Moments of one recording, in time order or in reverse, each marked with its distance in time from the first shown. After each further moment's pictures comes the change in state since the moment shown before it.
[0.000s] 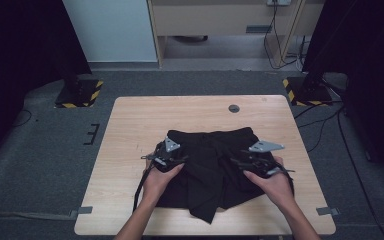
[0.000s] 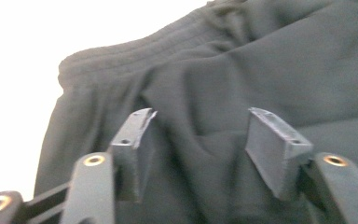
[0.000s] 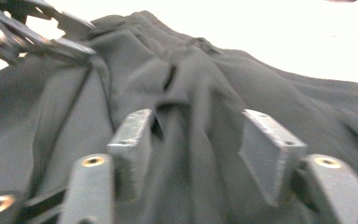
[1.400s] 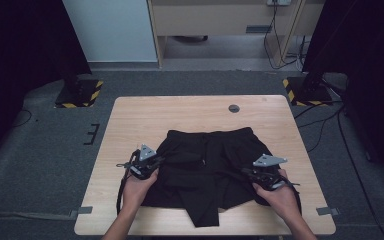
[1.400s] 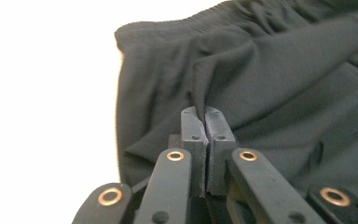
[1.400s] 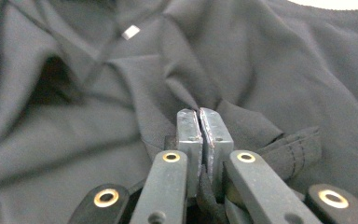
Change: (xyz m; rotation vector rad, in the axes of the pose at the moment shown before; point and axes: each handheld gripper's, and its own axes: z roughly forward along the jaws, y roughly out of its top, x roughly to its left) left arm 0.045 -0.043 -0.052 -0.087 -0.057 -0.098; right arm -0.005 -0.052 -0.018 0.111 -0.024 -0.007
